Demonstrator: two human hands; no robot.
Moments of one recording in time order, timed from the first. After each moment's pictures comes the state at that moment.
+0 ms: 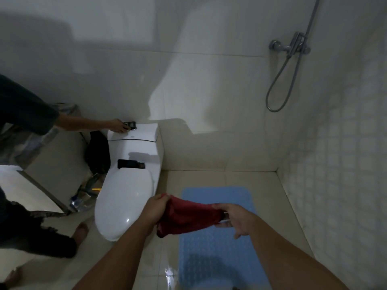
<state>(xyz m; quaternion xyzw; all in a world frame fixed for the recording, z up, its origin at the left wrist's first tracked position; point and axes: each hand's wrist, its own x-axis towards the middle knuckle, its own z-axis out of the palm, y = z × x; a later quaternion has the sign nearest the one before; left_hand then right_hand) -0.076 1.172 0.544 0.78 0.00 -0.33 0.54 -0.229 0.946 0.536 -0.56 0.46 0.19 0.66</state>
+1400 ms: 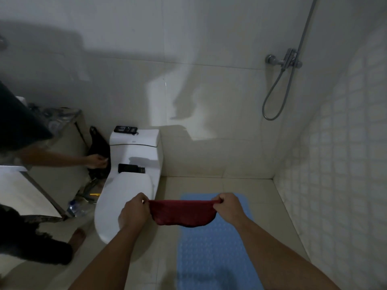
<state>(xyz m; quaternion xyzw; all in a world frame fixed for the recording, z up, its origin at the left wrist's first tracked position) -0.056 1.239 0.523 0.95 -0.10 -0.07 0.28 -0.208 0.972 0.531 -0.85 0.34 -0.04 0.40</state>
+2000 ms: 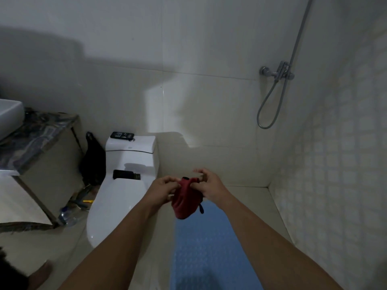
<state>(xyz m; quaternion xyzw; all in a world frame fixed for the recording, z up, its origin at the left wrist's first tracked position) -0.069 1.162 0.609 0.67 -0.12 -0.35 0.65 -0.161 0.995 0.620 -0.74 0.21 -0.08 0.64</state>
